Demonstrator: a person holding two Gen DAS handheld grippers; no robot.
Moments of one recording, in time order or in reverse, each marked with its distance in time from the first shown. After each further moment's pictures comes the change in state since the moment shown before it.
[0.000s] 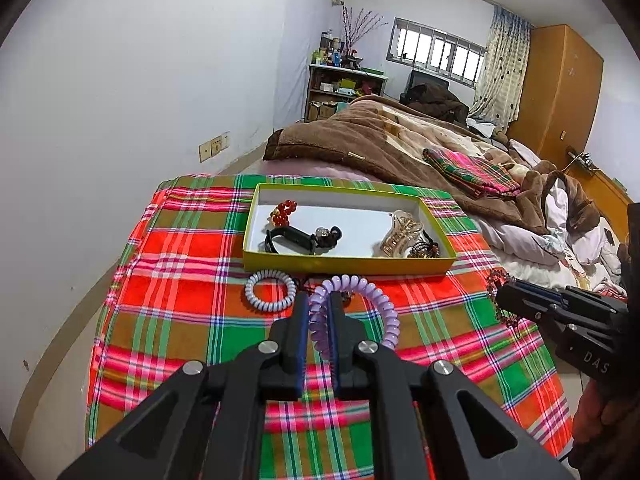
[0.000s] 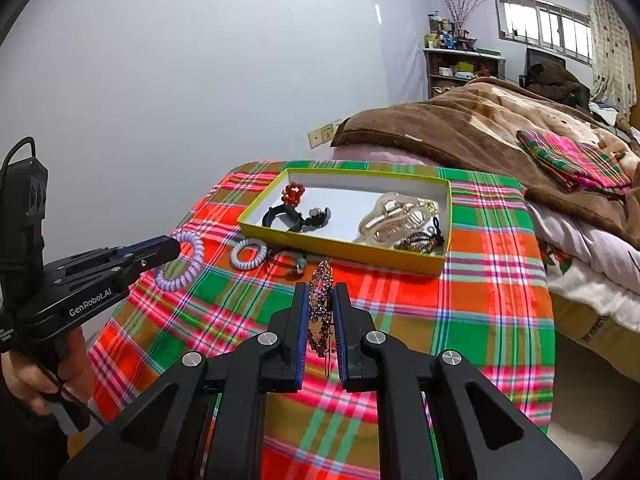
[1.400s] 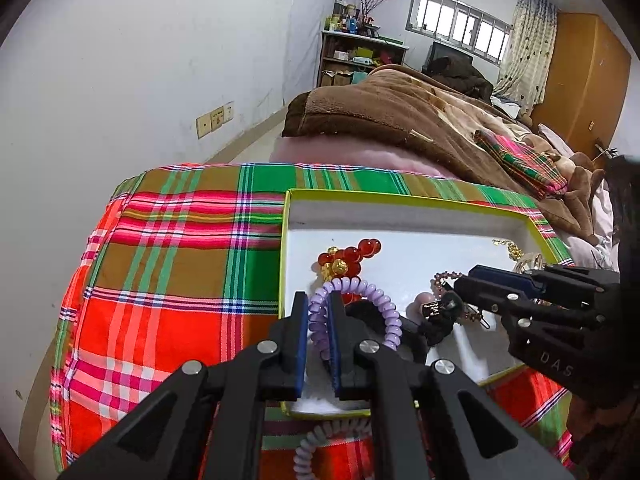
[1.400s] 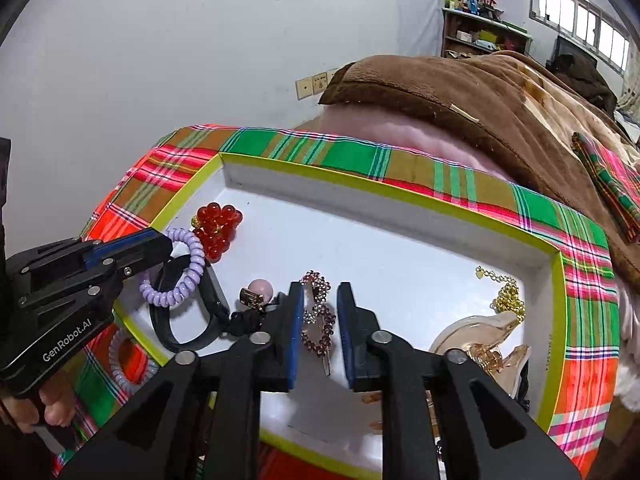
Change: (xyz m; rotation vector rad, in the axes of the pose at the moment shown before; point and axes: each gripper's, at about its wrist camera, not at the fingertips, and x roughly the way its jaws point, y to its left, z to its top) left arm 0.161 0.059 0.055 -0.006 0.111 0.017; right arm 0.206 -0.013 0.079 -0.075 0.198 -0.068
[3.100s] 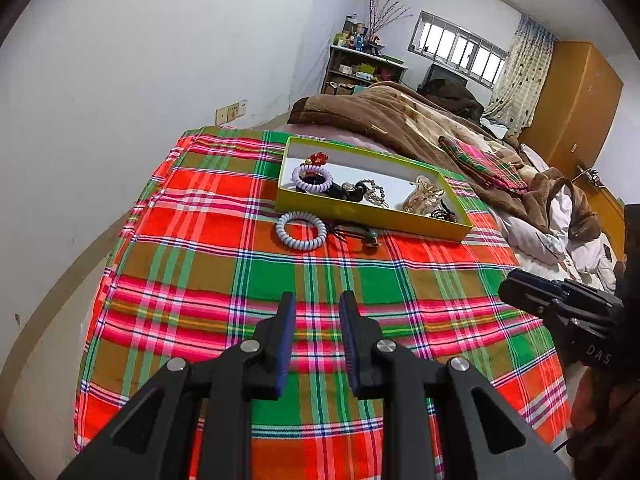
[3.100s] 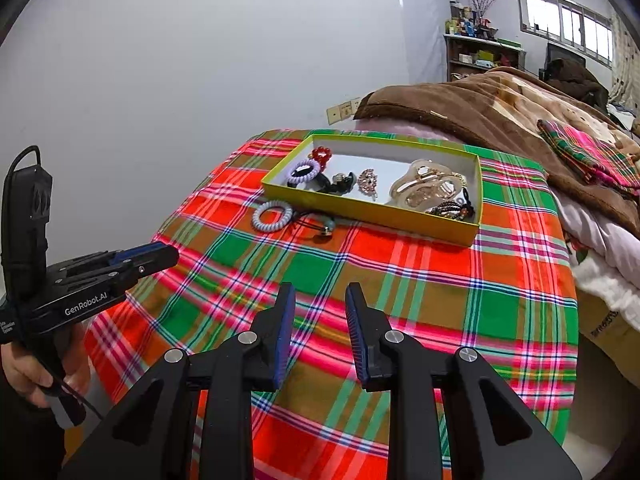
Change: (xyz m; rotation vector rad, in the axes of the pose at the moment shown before) left arm -0.163 -0.021 -0.122 -0.099 -0.040 -0.028; right arm -0.178 0.036 -0.143 0.012 -0.122 0.112
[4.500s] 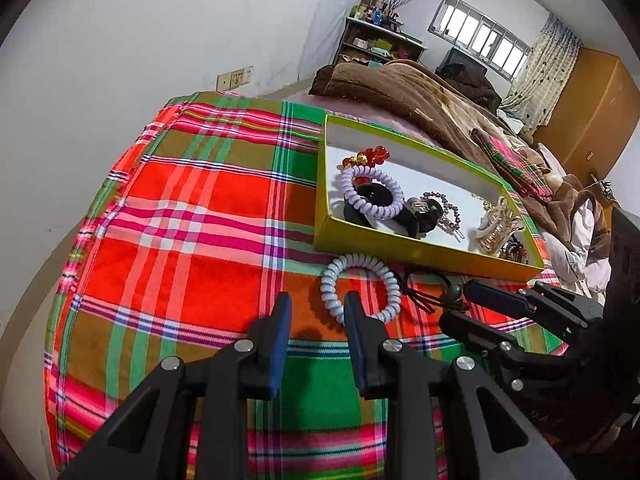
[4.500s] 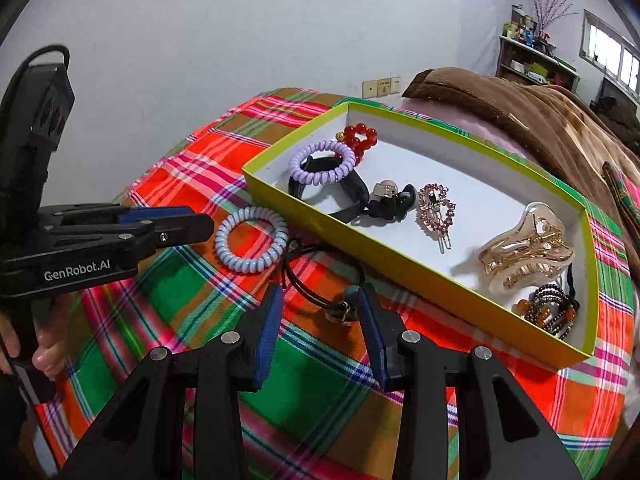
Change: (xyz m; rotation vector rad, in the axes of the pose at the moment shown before) left arm 0.115 0.047 0.054 -0.057 0.111 -0.022; right arm 0.150 0.012 0.048 -0.190 0.116 -0.001
